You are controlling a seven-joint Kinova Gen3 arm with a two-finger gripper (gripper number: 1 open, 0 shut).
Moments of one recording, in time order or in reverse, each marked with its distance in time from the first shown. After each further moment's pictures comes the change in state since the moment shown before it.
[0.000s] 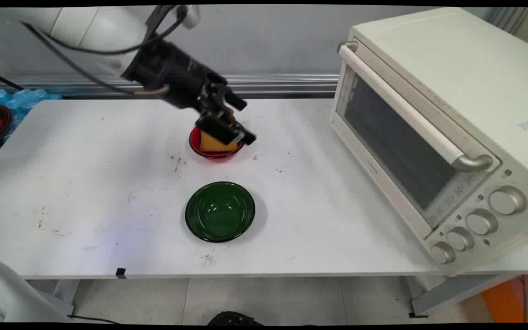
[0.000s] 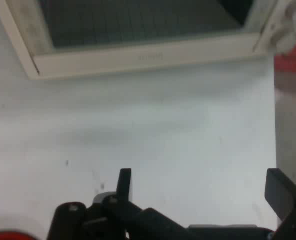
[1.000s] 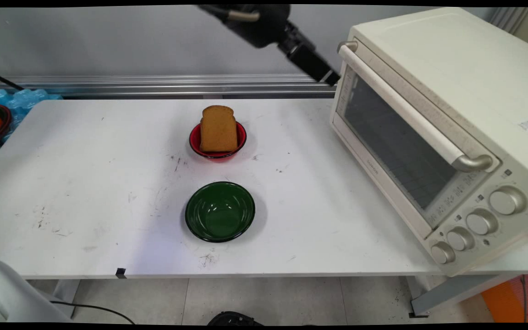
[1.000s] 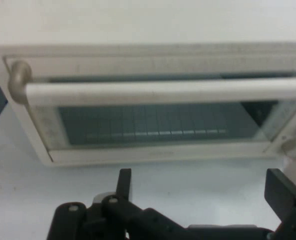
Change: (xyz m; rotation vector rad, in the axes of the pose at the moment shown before) arm 0.127 0.004 0.027 0.048 0.071 -0.076
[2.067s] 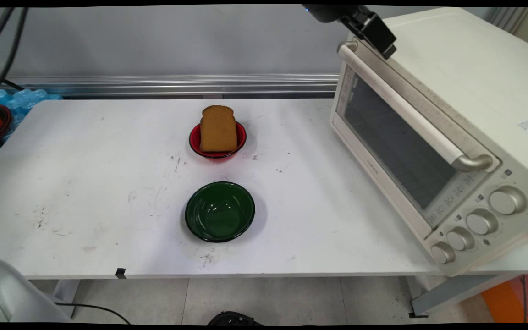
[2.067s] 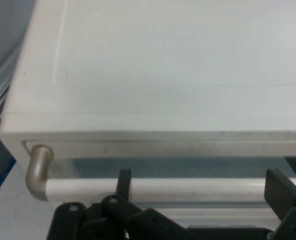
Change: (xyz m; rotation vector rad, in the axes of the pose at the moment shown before) arm 0.078 -0.008 0.071 0.071 0.003 -0.012
